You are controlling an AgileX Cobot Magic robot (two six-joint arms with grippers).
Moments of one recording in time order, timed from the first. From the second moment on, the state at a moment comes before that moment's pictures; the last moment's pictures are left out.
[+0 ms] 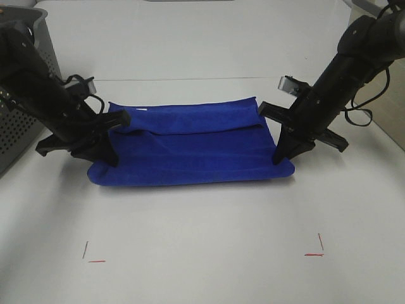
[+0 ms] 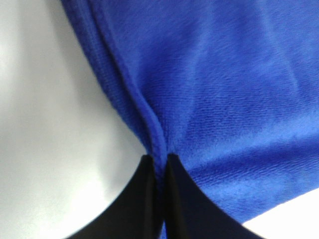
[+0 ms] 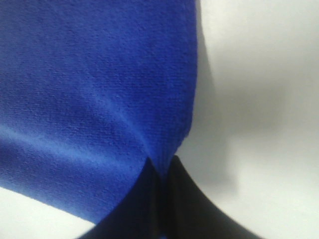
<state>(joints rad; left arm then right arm) -0.18 2.11 -1.33 -0.61 0.74 0.15 0.14 2.22 -1.49 0.49 1.00 -0.12</state>
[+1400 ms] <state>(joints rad) -0.09 2.38 -1.79 -0.63 0.50 0.01 0.14 2.60 -2.22 0.50 1.05 -0.09</state>
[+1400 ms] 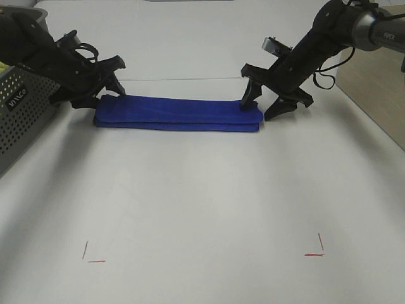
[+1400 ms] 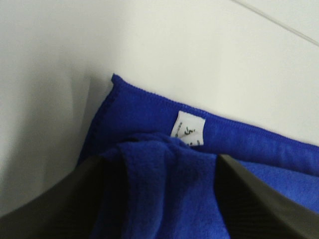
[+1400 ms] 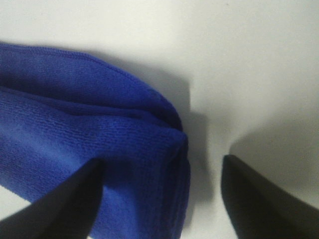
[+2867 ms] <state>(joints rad) -0.10 2.43 -1.80 -0.59 0.52 0.14 0.14 2.59 -2.36 0.39 1.21 -0.07</state>
